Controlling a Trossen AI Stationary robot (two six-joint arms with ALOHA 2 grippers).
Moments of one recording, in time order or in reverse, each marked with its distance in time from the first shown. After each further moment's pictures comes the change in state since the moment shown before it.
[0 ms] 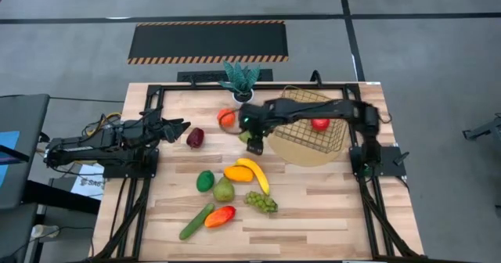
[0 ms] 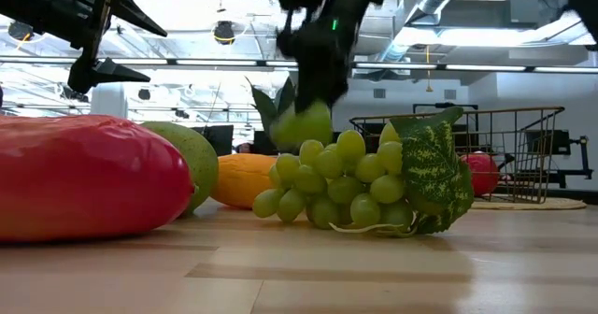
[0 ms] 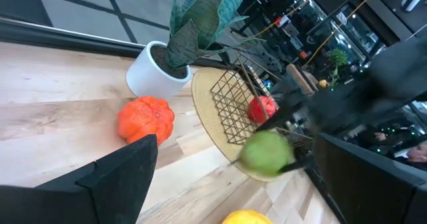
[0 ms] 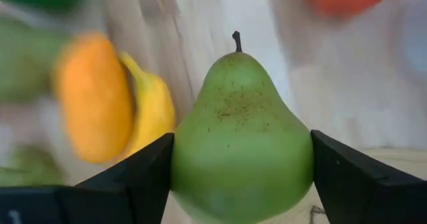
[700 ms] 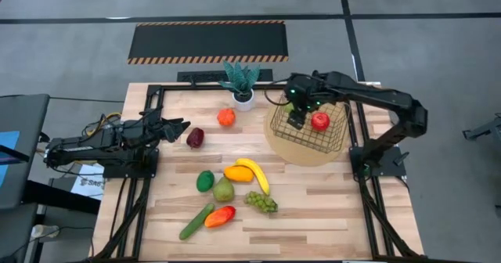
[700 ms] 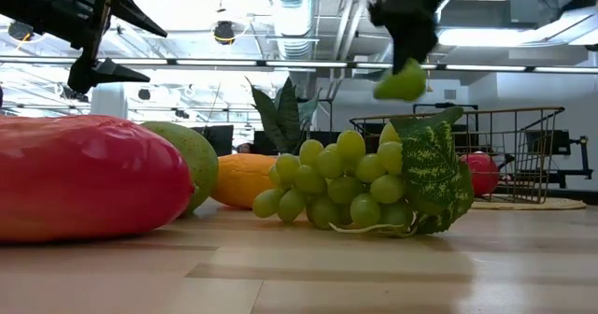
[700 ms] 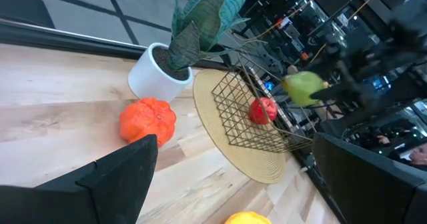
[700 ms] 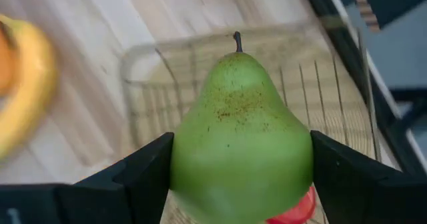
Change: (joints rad) left arm 0.000 0.000 0.000 0.000 -0.009 0.000; right arm -0.199 -0.447 -0.248 -0.299 0.187 0.049
